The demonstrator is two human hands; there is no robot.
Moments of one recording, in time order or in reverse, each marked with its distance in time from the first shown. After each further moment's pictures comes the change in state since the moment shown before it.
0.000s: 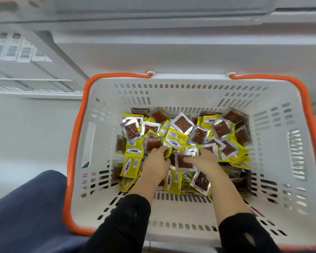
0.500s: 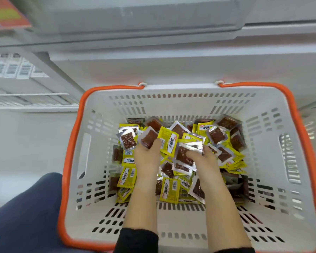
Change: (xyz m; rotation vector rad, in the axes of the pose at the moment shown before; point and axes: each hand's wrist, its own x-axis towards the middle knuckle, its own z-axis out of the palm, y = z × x) left_hand -0.029 0.059 -0.048 -0.943 0.455 -0.172; right_hand -0.030 -0.012 -0.007 0.783 0.008 -0.113
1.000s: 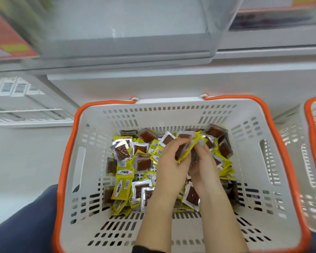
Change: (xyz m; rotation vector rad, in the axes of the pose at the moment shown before) left_hand -0.046 0.014 0.028 0.156 -0.440 0.482; right_hand -0.018 -0.026 0.003 0.480 -0.108 -0.201
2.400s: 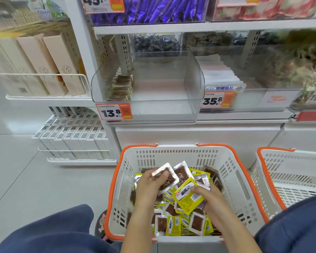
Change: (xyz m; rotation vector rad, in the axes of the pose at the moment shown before) left_hand -0.090 0.066 -0.107 -0.441 0.138 -0.145; right_hand -0.133 -0.036 0.003 -0.305 -0.236 -0.057
